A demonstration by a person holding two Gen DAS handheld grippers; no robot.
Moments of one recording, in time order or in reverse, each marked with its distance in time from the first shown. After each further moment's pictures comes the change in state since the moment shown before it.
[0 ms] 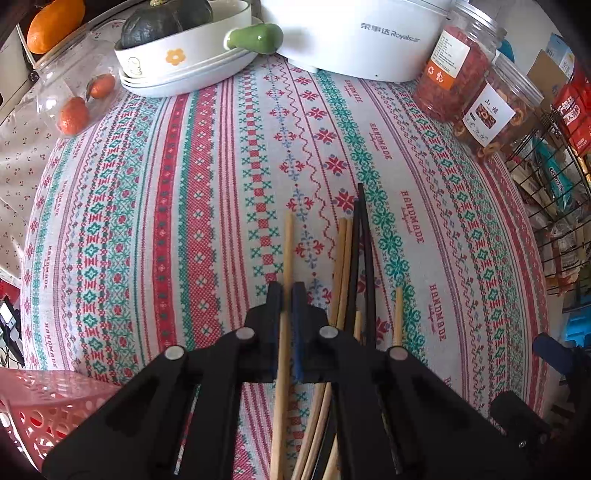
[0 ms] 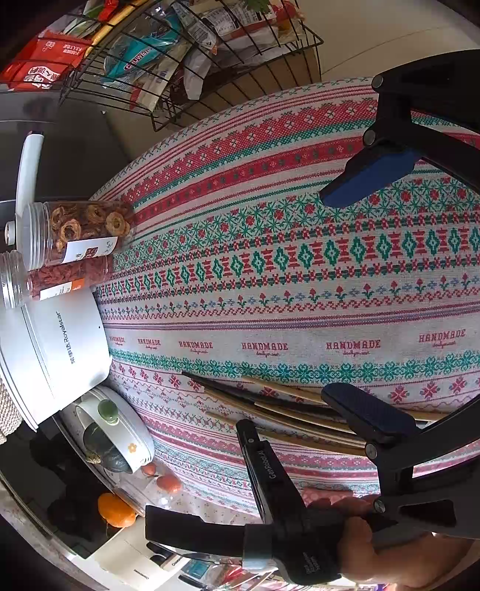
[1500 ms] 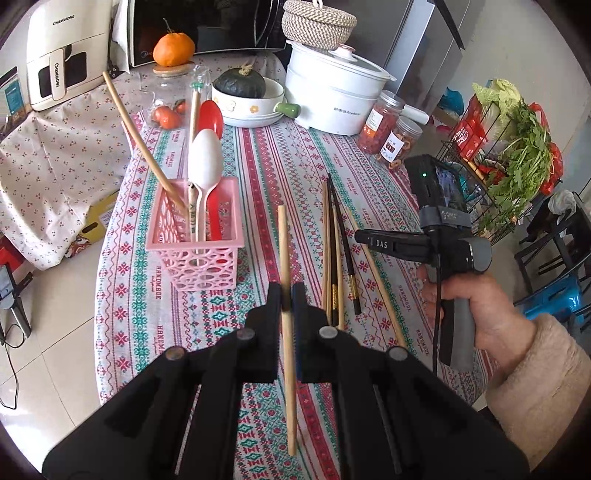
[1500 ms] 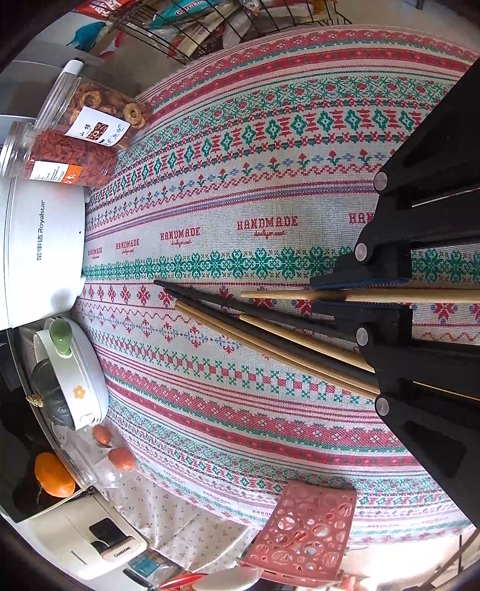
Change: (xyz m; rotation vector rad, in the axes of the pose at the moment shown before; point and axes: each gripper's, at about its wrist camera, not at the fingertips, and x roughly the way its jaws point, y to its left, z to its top) left arm -0.182 0.094 -0.153 -0.031 -0.239 -0.193; right arm 0.042 0.094 -0.010 -0.142 0.001 -0.035
